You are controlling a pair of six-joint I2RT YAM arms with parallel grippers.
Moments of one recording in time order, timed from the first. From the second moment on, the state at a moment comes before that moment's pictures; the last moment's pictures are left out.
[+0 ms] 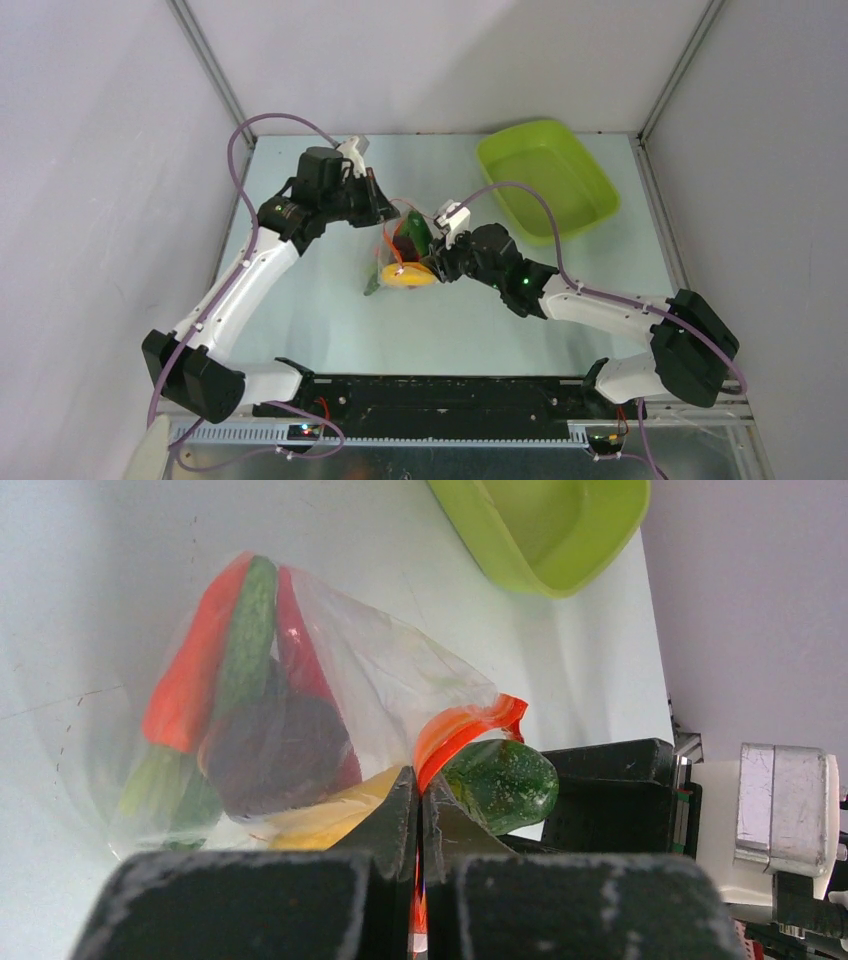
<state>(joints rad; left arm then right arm) -0.42 1.27 1.27 -0.61 0.30 -0.52 0.91 1.37 0.83 0.24 0.00 0.10</state>
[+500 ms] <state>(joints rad) -0.42 1.27 1.27 -0.60 0.35 -0.53 0.93 1.39 0.92 0.11 0.07 0.14</state>
